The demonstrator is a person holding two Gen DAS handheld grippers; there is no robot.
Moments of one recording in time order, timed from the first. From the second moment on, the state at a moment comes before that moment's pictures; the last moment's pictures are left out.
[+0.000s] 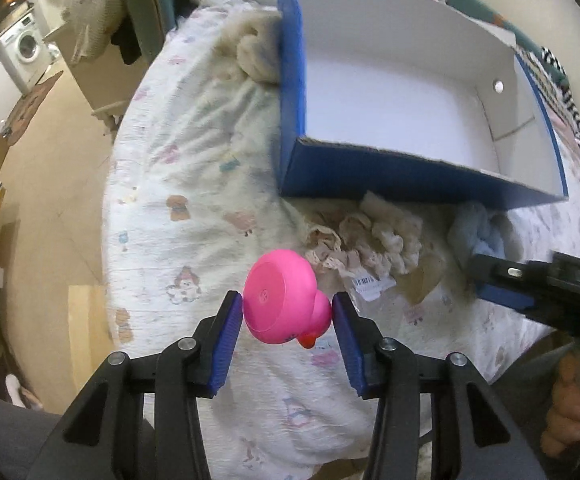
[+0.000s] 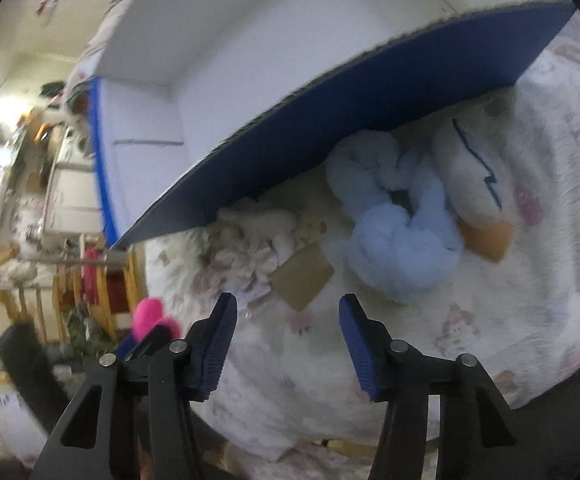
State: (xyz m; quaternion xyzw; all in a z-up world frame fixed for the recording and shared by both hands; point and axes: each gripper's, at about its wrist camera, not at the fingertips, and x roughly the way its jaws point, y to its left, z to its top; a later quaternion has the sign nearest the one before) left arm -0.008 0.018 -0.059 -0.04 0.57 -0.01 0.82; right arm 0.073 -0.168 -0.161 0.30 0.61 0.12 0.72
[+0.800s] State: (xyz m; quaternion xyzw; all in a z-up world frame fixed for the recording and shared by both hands) left arm 0.007 0.022 -0.058 -0.05 0.56 0.00 0.83; right arm 0.067 -0.151 -0.155 0.27 0.58 0.09 0.77
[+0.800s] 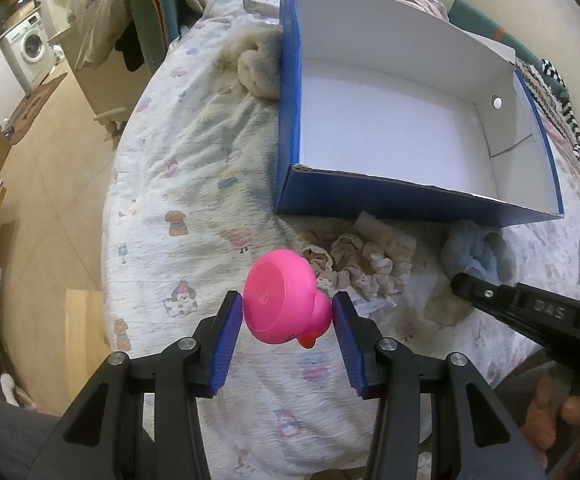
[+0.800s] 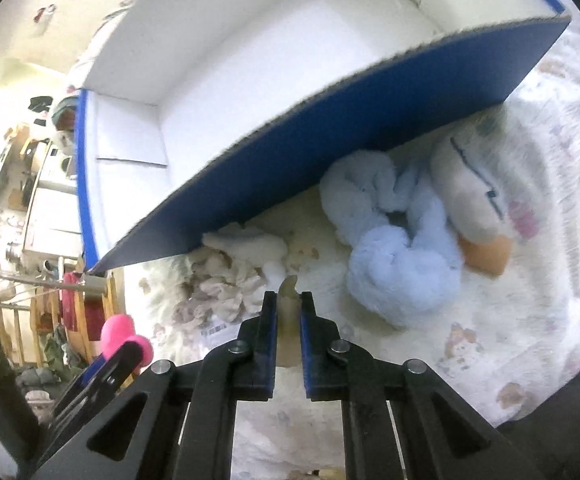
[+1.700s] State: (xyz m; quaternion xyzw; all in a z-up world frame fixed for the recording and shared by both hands) left arm 0.071 -0.016 0.038 -0.03 0.47 -0.03 0.88; right arm 0.099 -0.201 -0.024 0.23 0.47 0.14 0.84
